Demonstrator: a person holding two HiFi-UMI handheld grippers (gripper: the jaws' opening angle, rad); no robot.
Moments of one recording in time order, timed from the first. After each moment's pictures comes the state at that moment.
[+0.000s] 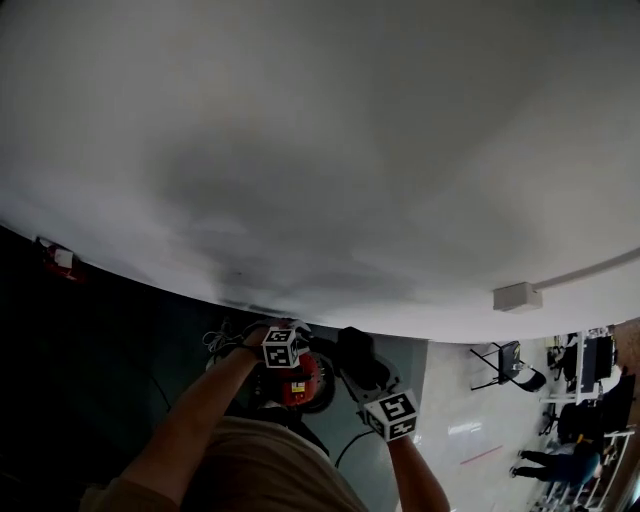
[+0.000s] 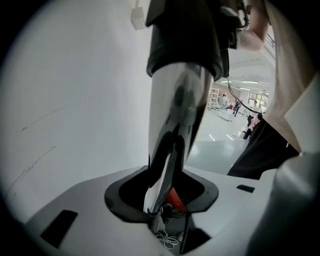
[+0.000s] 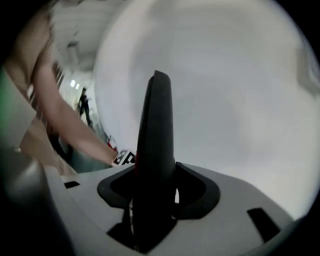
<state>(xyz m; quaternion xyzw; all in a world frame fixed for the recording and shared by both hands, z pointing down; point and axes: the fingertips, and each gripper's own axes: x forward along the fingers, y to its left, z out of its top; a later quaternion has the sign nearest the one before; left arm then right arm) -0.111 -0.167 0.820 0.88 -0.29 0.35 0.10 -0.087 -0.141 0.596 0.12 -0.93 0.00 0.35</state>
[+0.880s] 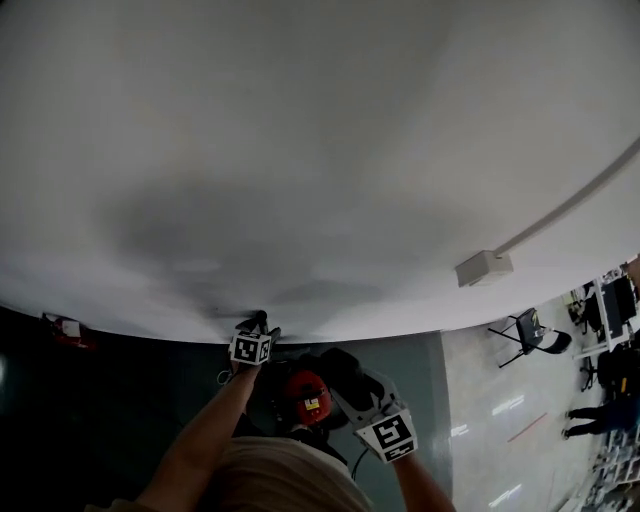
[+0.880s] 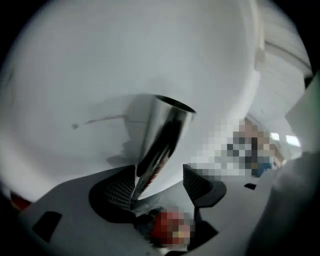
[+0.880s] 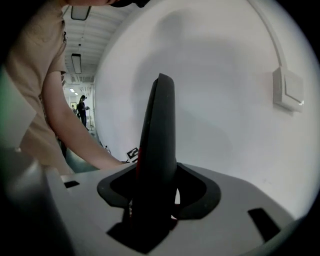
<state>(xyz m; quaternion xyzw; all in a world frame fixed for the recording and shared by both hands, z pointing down) -0.254 -0.197 0.810 0.66 -0.62 0.12 0.40 -0.067 -0.126 0.536 0.16 -0.95 0.00 0.26</state>
